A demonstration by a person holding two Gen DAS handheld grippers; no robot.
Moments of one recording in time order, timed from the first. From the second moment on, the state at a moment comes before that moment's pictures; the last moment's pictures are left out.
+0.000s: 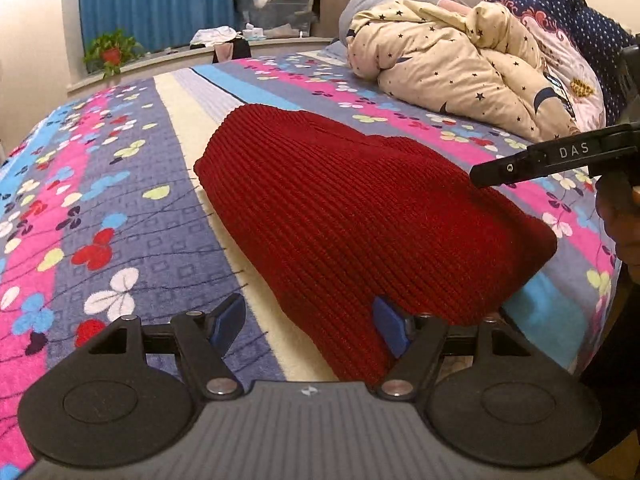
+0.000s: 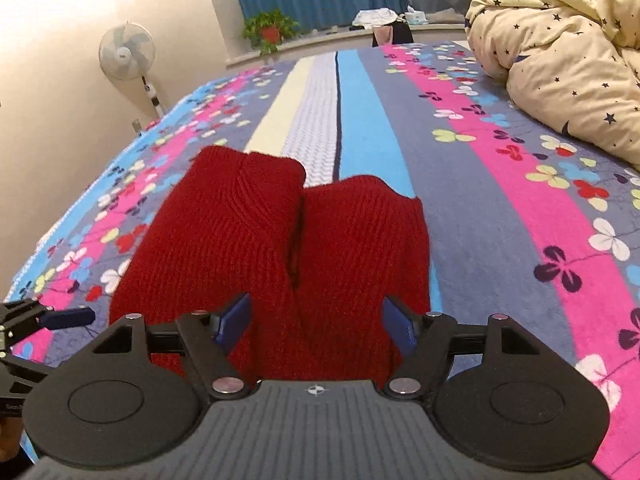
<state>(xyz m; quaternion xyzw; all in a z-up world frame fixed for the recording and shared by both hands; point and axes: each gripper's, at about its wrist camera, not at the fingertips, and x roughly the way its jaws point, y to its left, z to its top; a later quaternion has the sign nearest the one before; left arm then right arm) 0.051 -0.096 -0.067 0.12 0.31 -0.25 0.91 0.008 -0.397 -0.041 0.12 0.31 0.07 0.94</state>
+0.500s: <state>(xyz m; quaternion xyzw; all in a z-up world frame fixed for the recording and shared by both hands) 0.078 -0.069 -0.036 0.05 0.29 -0.21 0.93 0.041 -0.416 -0.071 0.16 0.41 0.03 0.90</state>
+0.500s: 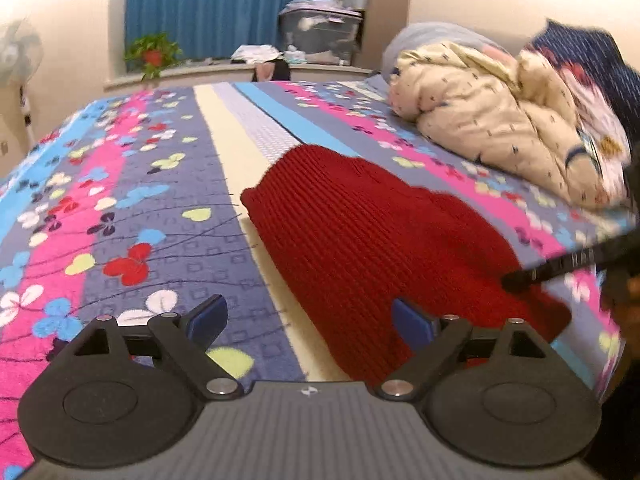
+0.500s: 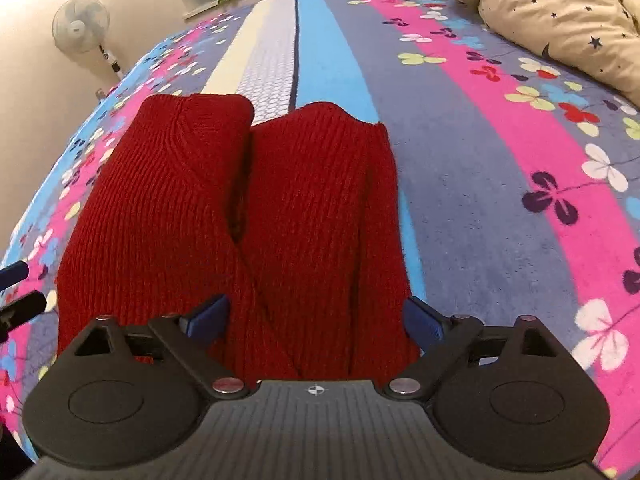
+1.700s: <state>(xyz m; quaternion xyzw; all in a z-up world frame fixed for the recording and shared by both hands) 0.204 -0.022 0.004 -0.18 0.35 -0.22 0.89 0.067 -0.365 -0.051 0.22 0.32 0.13 0.91</state>
